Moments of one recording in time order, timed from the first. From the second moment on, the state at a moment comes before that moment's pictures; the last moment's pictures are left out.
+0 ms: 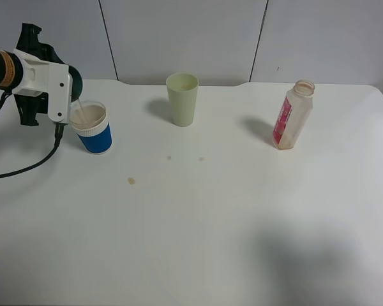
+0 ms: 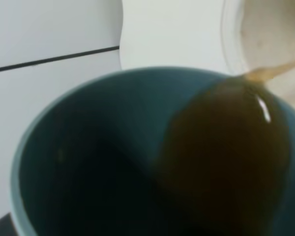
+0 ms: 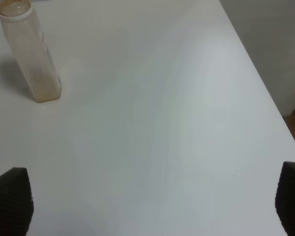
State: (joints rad) left arm -0.09 1.63 -0.84 1.38 -0.11 0.24; right arm -0.04 0.00 -0.50 -0.13 1.06 0.08
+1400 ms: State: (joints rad) left arm -0.14 1.63 -0.84 1.51 0.04 0.28; right arm -0.04 0.00 -0.50 -0.13 1.06 0.08
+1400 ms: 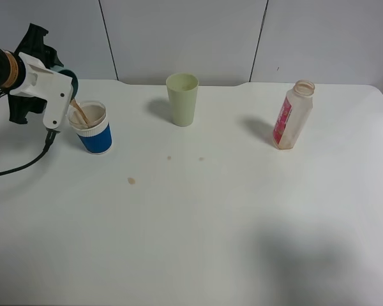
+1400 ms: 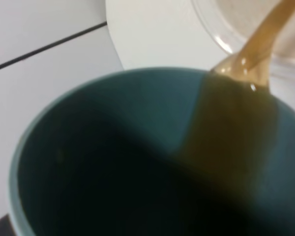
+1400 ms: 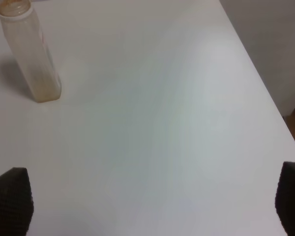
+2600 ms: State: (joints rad) left arm -0.25 1.62 -0.84 1.64 0.18 0.28; right arm -0.04 0.00 -0.50 -0.13 1.06 0.08
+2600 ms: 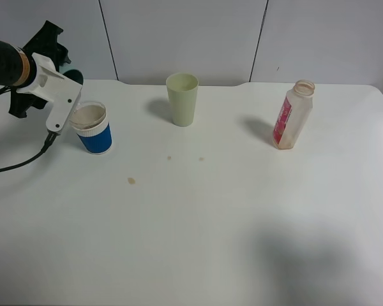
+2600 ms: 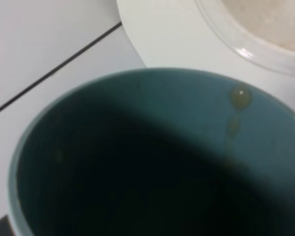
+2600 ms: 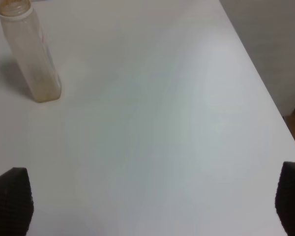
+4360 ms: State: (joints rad) left arm -0.02 1.32 -0.85 0.70 -0.08 0.06; right arm -0.04 0.00 -0.50 -0.13 1.06 0.08
